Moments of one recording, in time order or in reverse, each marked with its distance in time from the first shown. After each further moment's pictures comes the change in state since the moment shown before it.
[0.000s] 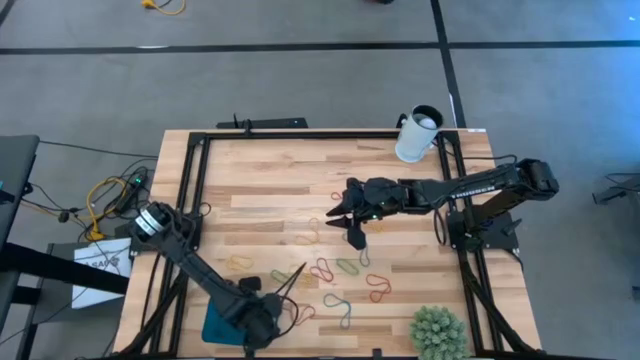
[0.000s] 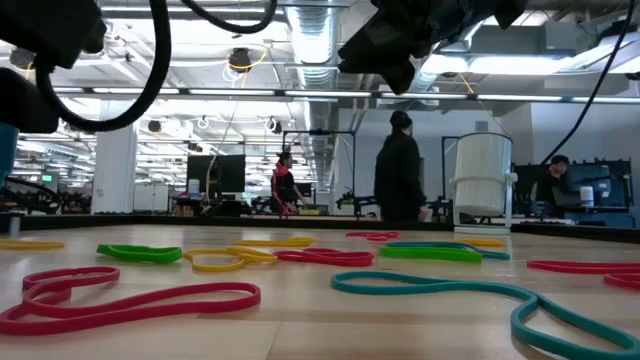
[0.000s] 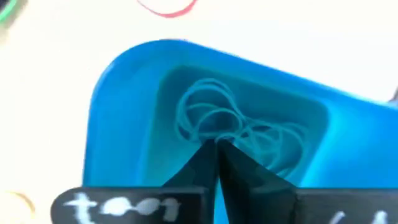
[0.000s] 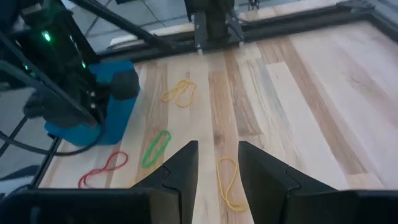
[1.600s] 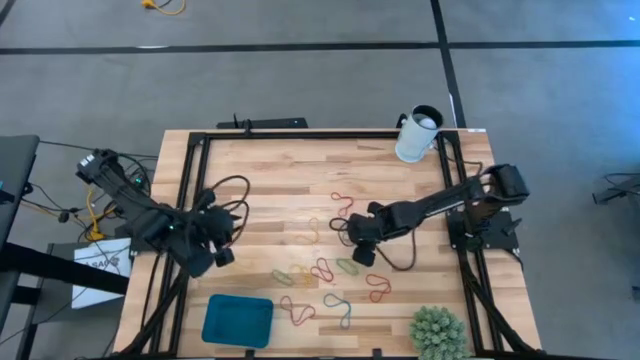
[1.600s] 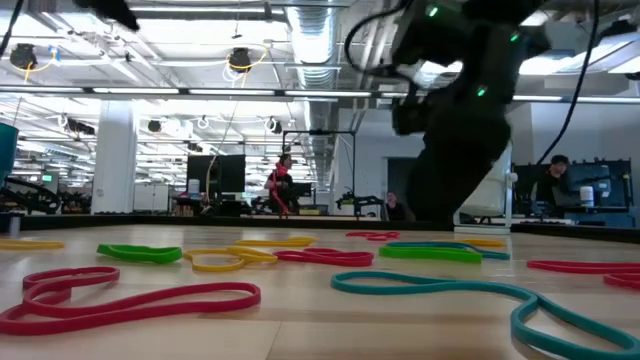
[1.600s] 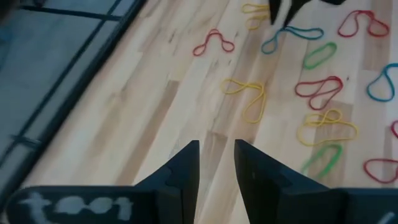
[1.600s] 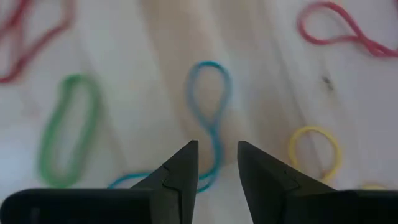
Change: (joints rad) left arm 0.065 -0.856 -0.216 -0.393 -0.823 0.089; right arm 0.095 0.265 0.014 -0.526 0.187 0.287
